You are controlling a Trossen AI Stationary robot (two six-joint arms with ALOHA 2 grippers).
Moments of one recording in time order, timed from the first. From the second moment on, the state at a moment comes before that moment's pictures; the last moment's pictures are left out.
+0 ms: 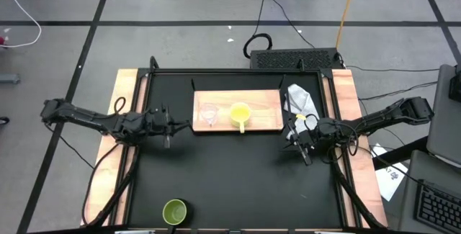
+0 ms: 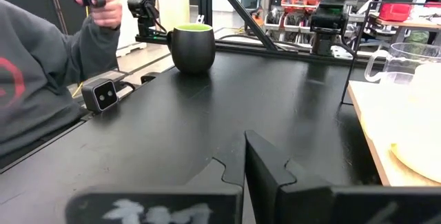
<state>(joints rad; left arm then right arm) -0.17 0.52 0.17 0.29 -0.30 -0.01 0.12 0.84 0.02 0.71 -0.24 -0.04</state>
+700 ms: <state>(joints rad) -0.17 0.51 0.01 0.39 -0.29 -0.01 0.12 0.84 0.02 0.74 -0.24 -0.10</state>
